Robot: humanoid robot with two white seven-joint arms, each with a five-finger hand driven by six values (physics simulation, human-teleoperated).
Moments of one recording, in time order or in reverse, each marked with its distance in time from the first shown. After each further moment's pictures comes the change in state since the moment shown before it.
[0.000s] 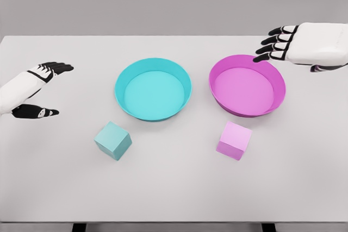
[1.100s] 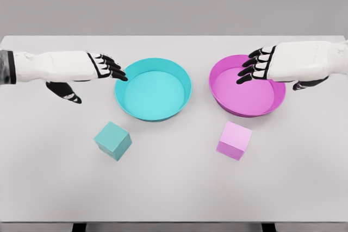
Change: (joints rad) left arm -0.758 0.099 -0.649 -0.074 0.153 -0.001 -0.496; right arm -0.176 0.018 0.290 -0.003 -0.118 0.000 0.000
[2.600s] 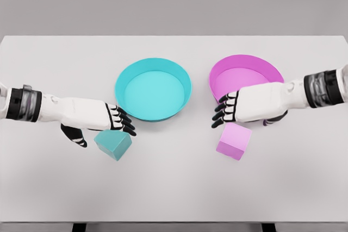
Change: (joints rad) left arm -0.015 0.040 -0.251 -0.100 -0.028 -0.001 -0.002; right arm 0.034 0.125 0.175 0.000 0.058 0.000 0.000
